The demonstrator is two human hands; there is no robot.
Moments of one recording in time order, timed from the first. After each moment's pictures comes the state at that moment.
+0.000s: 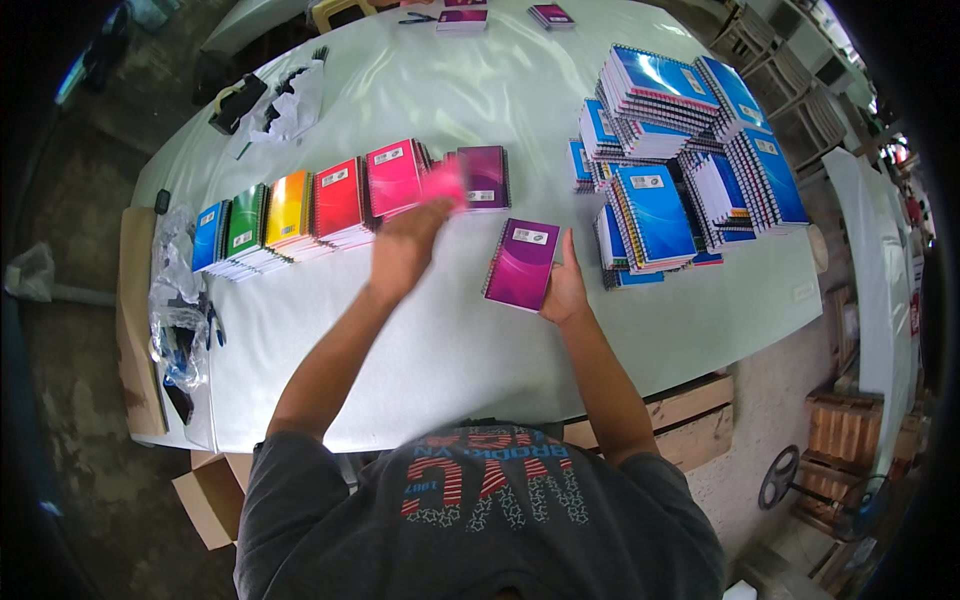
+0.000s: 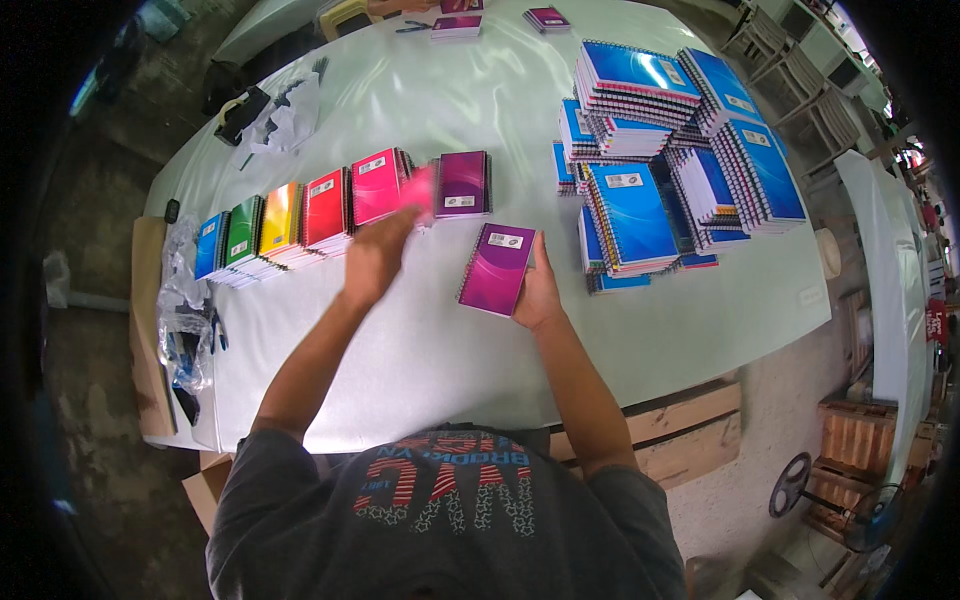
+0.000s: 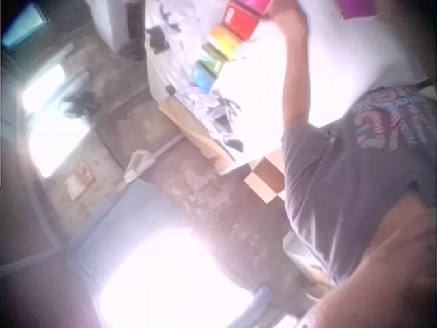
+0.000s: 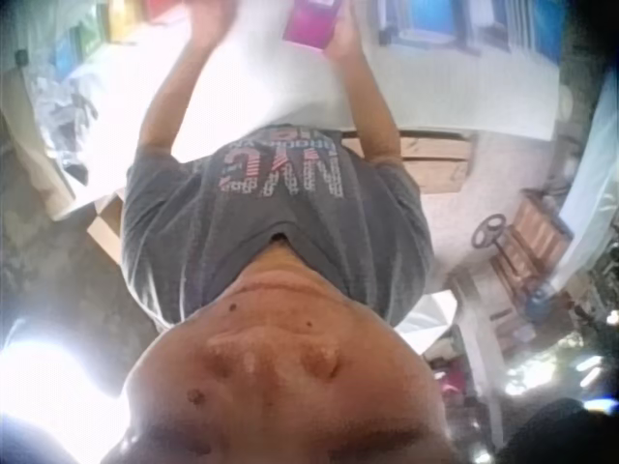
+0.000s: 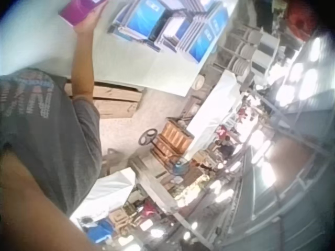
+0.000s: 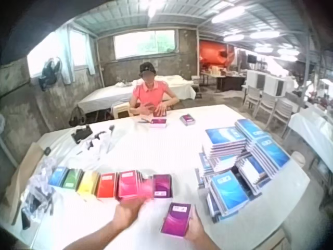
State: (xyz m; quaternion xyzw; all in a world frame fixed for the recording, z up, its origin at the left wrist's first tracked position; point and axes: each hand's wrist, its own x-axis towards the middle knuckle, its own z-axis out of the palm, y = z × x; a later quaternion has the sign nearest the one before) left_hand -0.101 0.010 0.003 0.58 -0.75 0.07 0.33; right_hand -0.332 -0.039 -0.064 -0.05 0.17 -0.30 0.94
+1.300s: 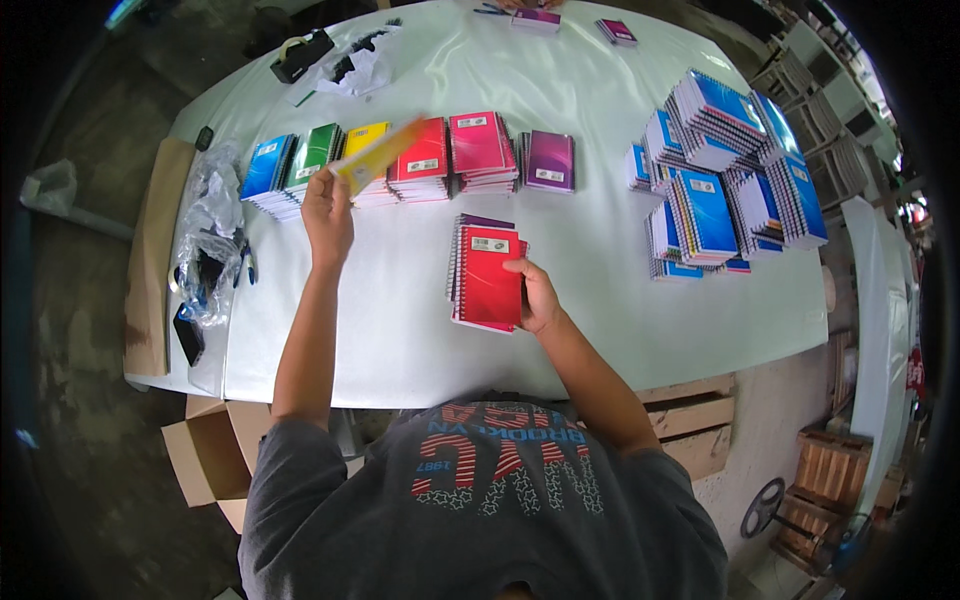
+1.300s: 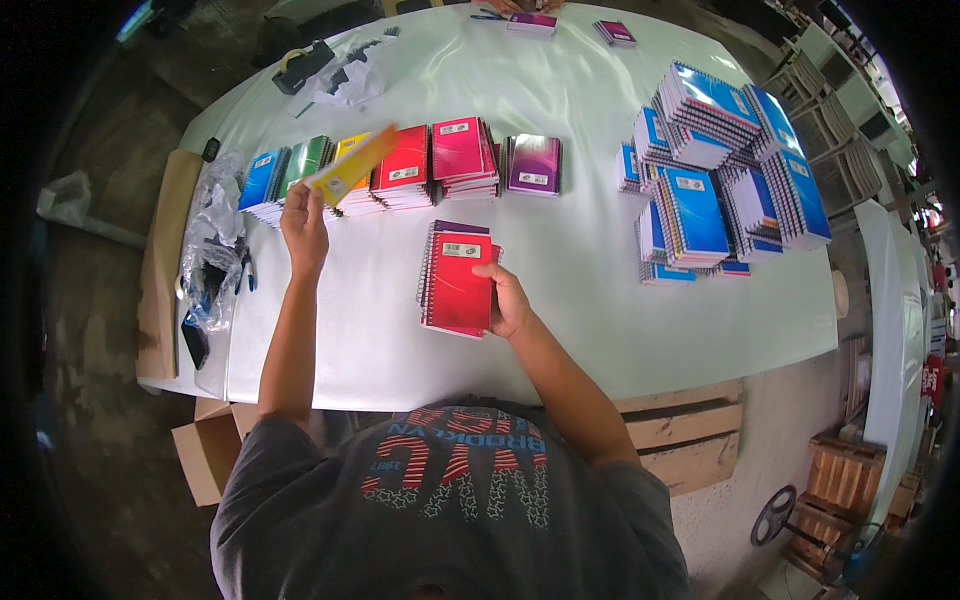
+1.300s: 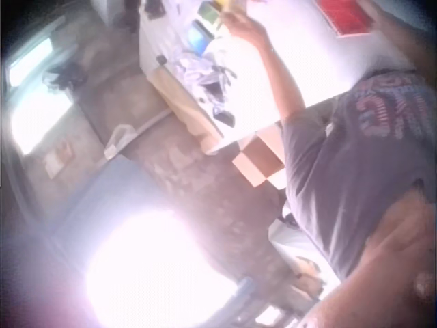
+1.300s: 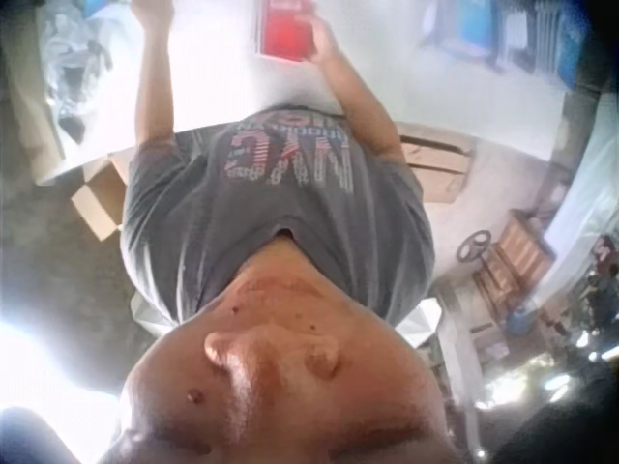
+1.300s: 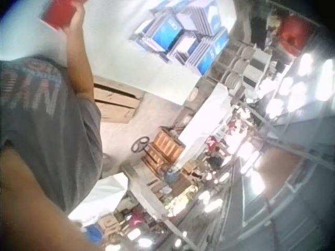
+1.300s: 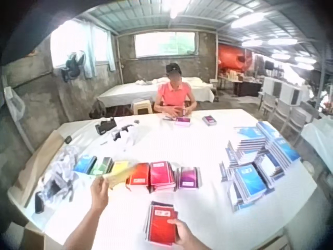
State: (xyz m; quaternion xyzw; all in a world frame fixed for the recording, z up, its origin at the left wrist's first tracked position) left_hand 0.043 0.121 0.026 0.59 -0.39 -0.10 0.70; right_hand -0.232 0.066 -0.052 -0.13 0.14 -0.19 0.96
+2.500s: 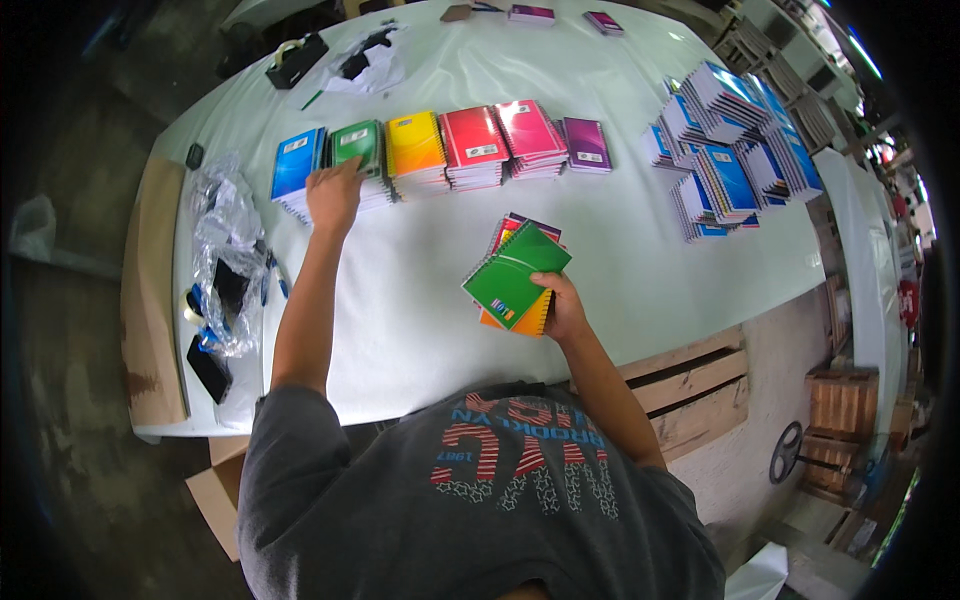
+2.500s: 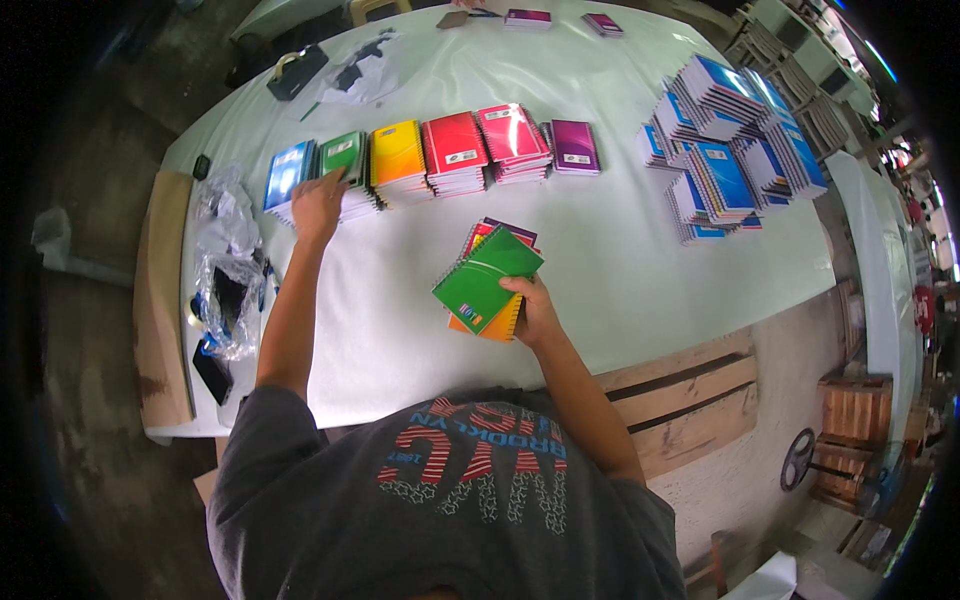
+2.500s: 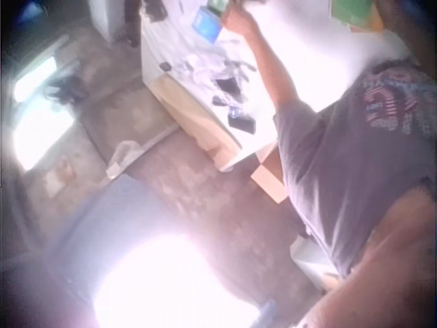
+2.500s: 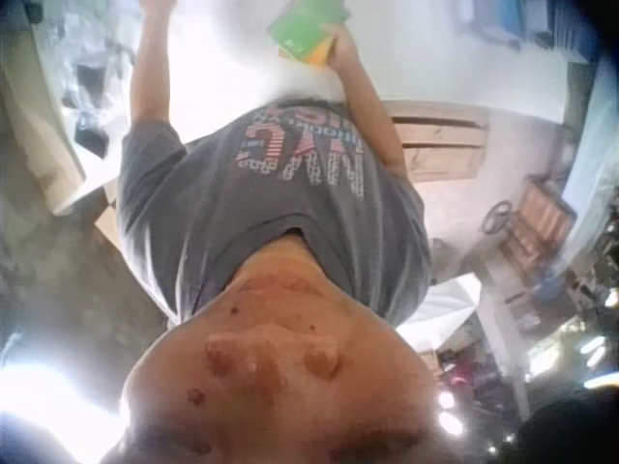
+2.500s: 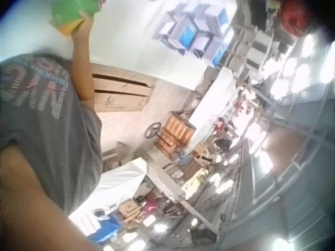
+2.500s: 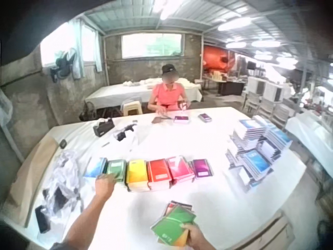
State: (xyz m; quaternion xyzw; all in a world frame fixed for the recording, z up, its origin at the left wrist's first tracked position) left_hand 0.209 0.136 -0.010 0.73 -0.64 0.19 0.17; right_hand -0.155 0.170 -0.039 -0.23 0.26 -0.38 0.85
